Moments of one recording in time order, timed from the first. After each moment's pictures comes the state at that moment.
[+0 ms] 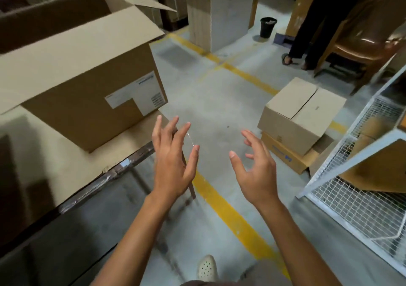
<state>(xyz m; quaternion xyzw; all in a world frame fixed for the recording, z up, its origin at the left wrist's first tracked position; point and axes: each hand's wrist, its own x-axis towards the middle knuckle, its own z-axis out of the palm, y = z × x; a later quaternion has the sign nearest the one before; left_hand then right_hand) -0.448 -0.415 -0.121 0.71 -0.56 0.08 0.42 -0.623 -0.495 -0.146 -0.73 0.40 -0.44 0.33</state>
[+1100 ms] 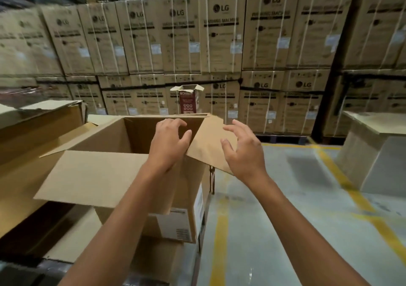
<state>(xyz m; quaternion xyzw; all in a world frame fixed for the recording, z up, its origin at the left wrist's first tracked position) -0.224 -0.688 0.070 0.91 -0.14 0.25 0.29 -0.280 -0.870 0.044 -0.87 -0.03 -0.35 0.36</state>
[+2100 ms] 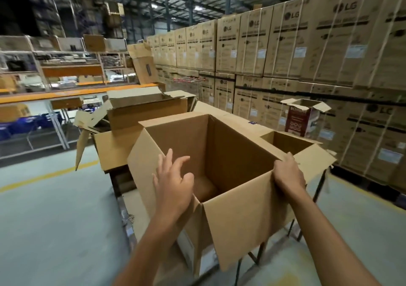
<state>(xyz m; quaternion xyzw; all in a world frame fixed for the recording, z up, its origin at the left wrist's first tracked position) -0.237 -0.738 0.024 0.83 0.28 0.34 0.33 -0.035 -0.912 0.027 -0.90 -0.03 0.01 0.44</state>
